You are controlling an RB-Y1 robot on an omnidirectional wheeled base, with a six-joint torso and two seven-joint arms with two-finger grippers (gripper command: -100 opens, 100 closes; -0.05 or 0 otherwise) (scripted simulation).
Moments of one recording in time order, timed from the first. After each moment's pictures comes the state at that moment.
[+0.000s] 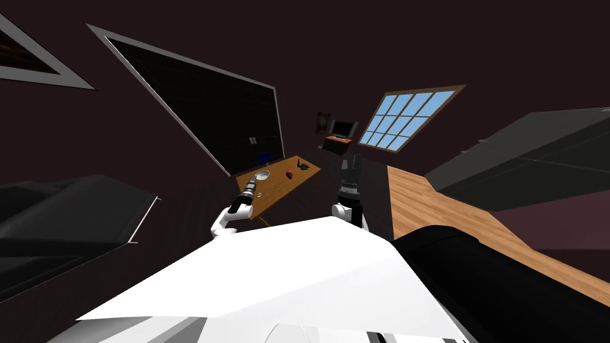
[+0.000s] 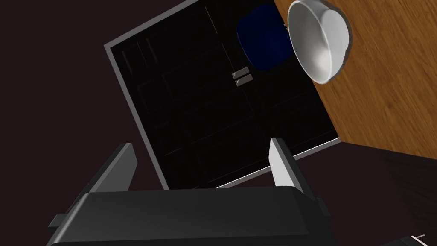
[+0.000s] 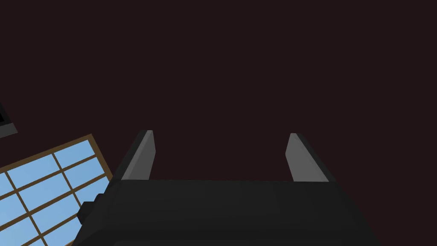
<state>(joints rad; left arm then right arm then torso) 0.05 0.22 0.05 -1.56 0.01 0.05 -0.18 0.47 0.00 -0.05 -2.32 -0.11 -0.53 0.14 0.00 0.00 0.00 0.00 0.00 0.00</state>
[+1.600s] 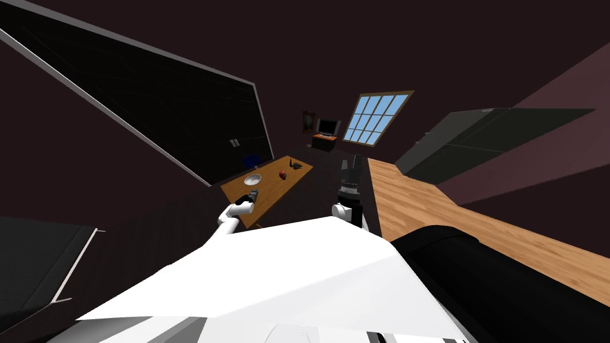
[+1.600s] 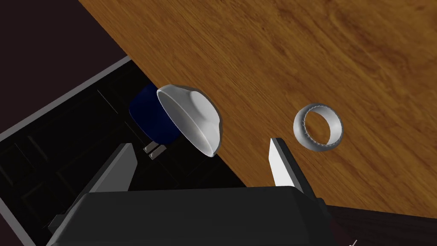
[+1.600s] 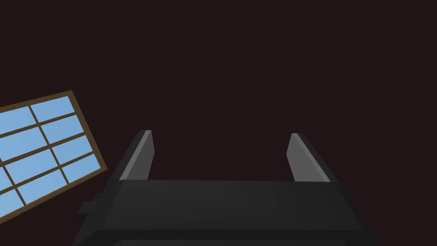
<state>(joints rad) -0.17 0.30 0.02 -1.09 0.11 0.34 -0.20 0.47 0.00 -0.05 -2.32 -0.11 -0.53 0.14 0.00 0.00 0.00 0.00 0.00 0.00</state>
